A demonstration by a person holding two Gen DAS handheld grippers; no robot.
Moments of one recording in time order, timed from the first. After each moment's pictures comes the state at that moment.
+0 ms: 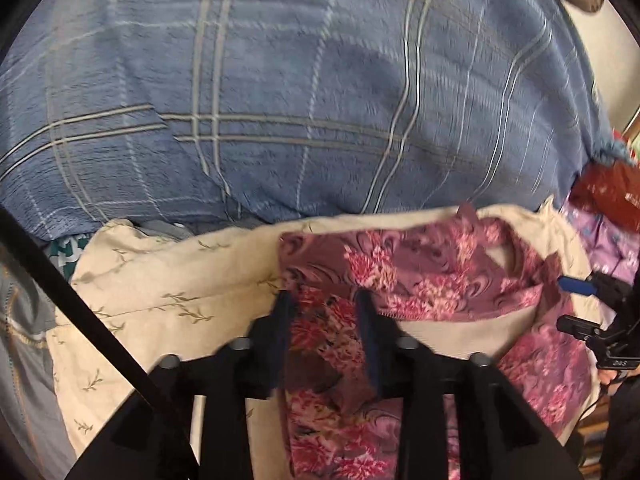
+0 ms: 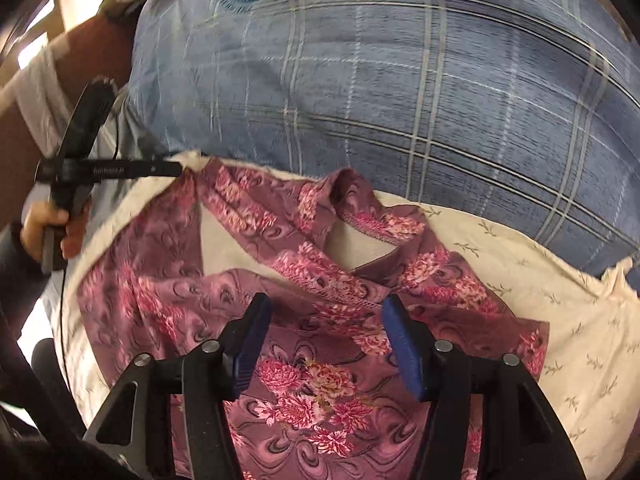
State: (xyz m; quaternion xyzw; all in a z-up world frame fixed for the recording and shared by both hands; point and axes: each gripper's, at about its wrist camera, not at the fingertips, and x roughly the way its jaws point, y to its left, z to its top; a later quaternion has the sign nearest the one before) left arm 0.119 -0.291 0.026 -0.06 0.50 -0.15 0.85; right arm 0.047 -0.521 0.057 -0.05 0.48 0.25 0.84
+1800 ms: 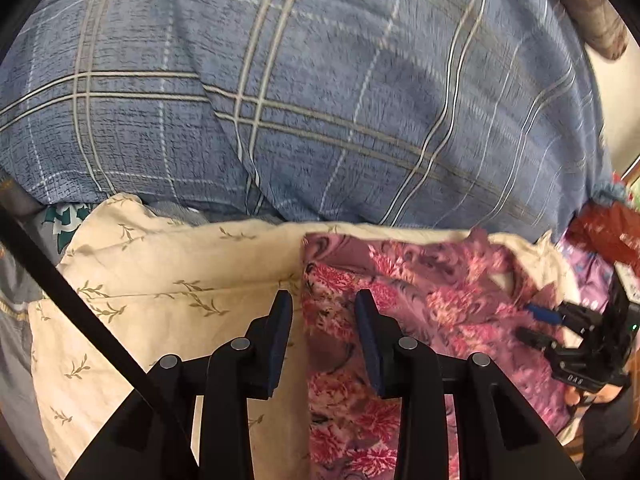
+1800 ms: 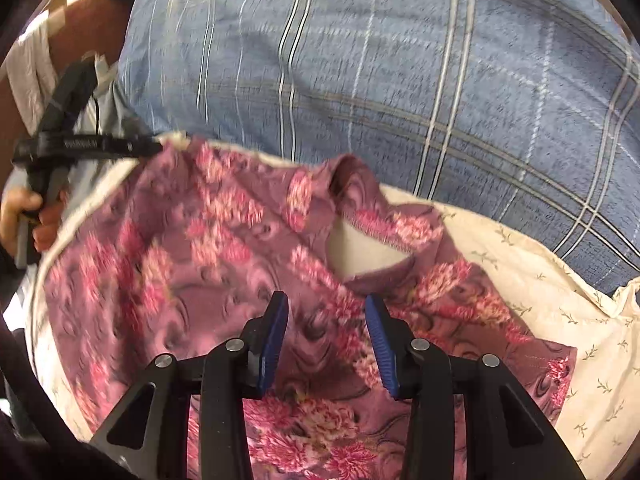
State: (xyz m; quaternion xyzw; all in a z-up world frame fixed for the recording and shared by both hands) left arm 0.133 -0.264 0.005 -0.14 0.48 -0.13 0.85; right arm 0.062 -0.503 0.022 -0.08 0.48 0.23 0.84
